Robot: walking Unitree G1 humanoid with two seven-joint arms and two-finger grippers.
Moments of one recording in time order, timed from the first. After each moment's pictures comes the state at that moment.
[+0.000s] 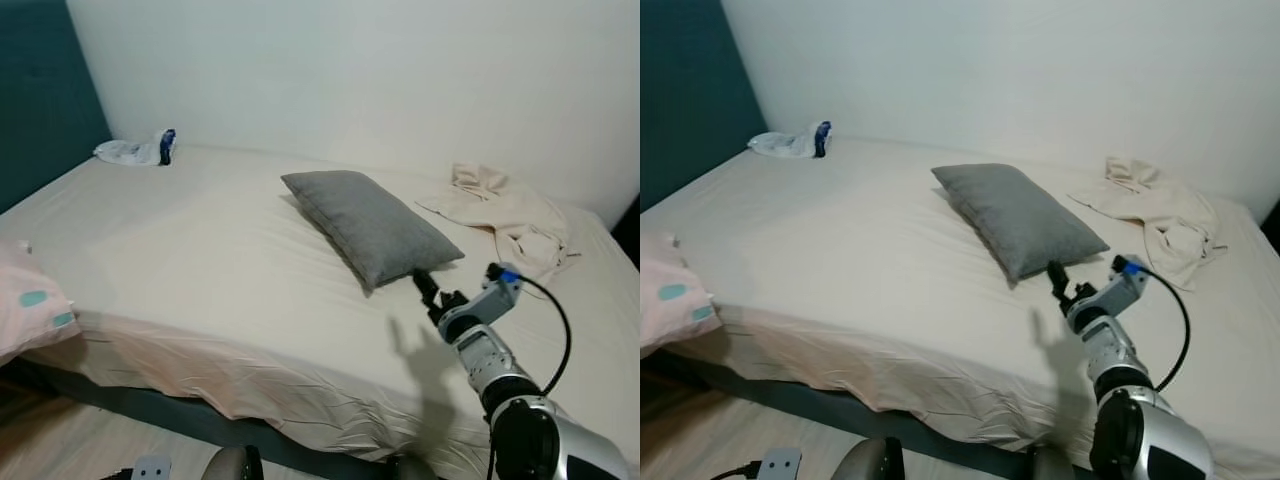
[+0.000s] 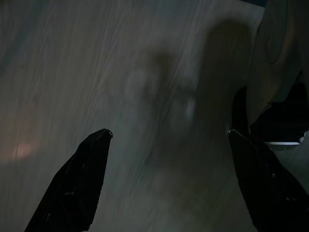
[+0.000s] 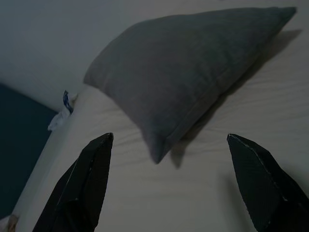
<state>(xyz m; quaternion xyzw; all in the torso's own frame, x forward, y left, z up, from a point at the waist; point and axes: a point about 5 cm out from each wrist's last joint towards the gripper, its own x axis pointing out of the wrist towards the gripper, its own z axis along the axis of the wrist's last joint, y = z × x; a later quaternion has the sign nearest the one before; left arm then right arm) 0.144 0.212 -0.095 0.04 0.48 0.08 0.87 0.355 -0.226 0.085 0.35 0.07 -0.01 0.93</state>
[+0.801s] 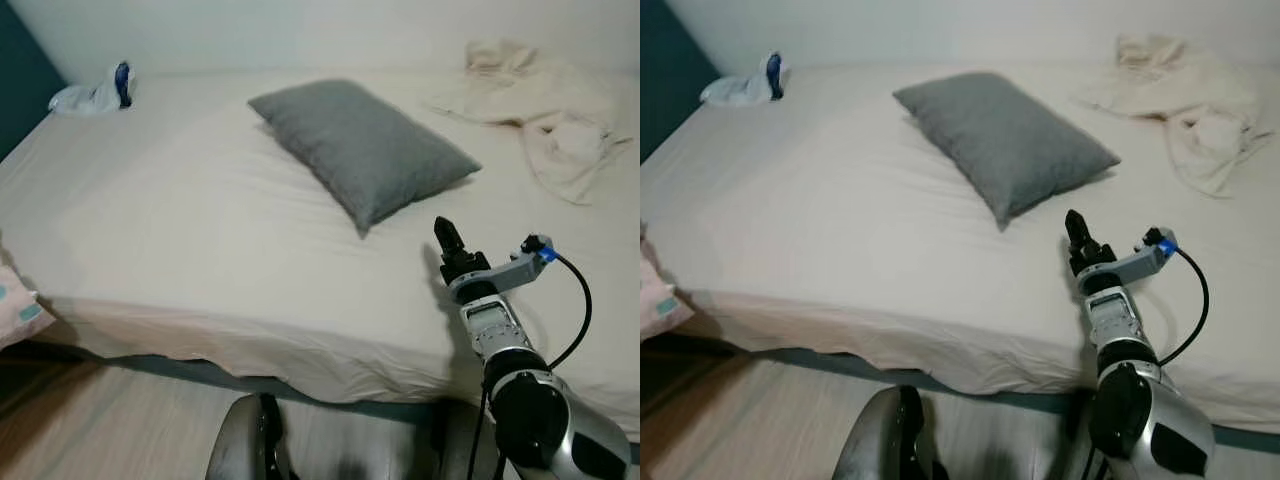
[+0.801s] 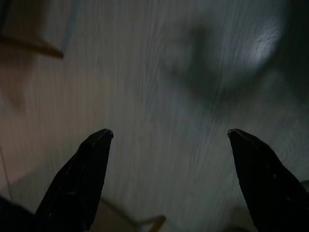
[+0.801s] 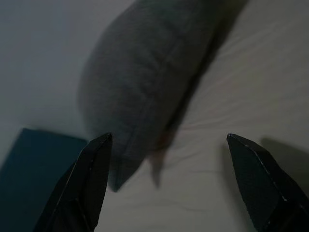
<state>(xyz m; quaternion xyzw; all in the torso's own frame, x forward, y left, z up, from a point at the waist) 0.071 0.280 -0.078 0.11 0.43 0.06 0.89 0.378 -0.220 0.138 0.45 -0.07 0.07 0.89</state>
